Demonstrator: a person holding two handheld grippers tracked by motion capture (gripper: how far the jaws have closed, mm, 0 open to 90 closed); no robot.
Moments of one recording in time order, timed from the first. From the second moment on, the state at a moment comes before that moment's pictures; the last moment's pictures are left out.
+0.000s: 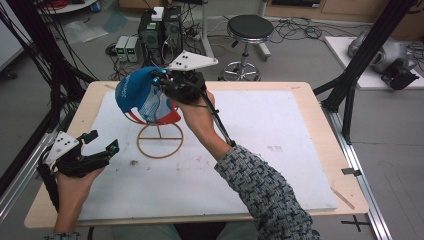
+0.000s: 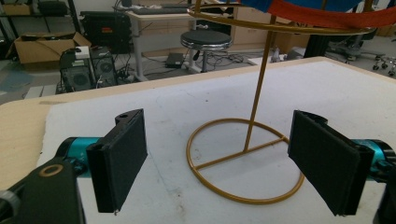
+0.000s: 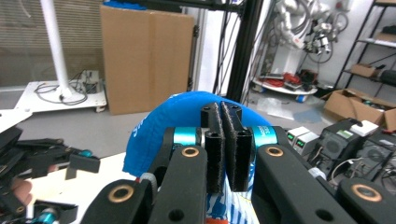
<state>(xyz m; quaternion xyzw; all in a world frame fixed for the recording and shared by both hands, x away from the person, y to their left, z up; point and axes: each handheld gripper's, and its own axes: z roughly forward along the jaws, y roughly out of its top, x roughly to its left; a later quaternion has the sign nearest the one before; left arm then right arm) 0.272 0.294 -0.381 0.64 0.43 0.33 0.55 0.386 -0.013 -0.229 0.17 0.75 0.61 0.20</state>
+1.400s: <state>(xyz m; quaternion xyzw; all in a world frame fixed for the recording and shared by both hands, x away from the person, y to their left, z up) 0.273 0.297 -0.382 0.64 0.43 0.33 0.54 0.373 0.019 -0.236 0.16 0.75 0.62 0.14</state>
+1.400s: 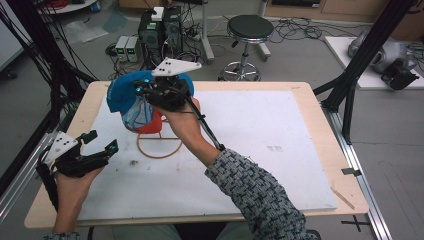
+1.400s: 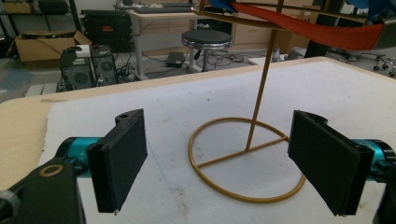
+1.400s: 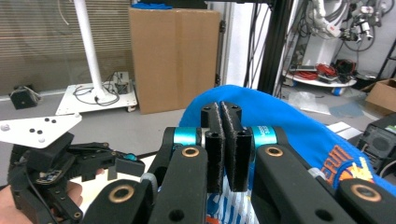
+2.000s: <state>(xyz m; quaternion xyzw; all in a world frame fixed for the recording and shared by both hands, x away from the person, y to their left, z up) 0.273 0.297 -0.382 0.64 0.43 0.32 0.55 0.377 0.018 -0.240 0.16 0.77 0.60 0.17</state>
